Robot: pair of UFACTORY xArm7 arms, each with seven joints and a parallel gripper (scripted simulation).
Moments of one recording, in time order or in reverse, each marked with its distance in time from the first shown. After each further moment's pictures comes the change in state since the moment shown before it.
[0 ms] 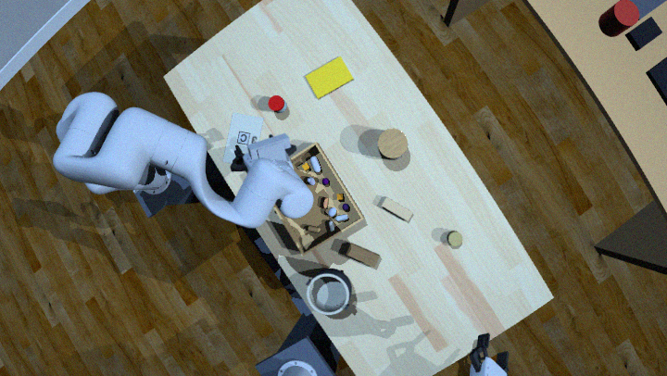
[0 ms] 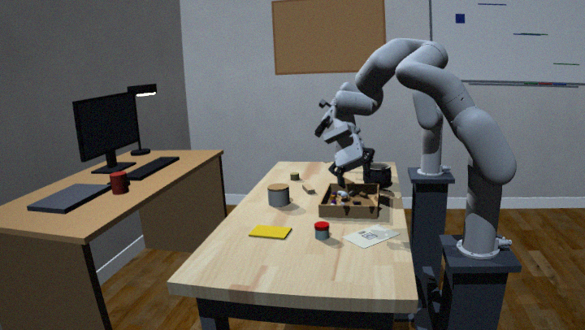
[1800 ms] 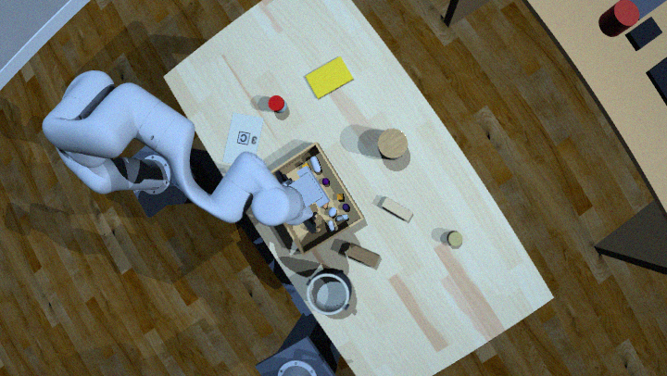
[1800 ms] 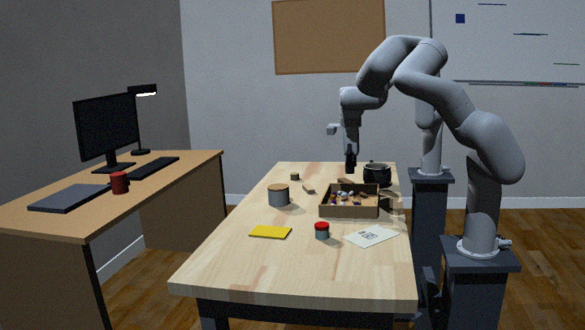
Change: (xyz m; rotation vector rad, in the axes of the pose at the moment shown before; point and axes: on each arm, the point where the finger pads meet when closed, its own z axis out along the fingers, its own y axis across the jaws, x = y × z) left arm -0.119 0.060 -0.126 -0.843 -0.279 1.121; right arm -0.096 0.128 -0.178 -0.235 -0.080 0.490
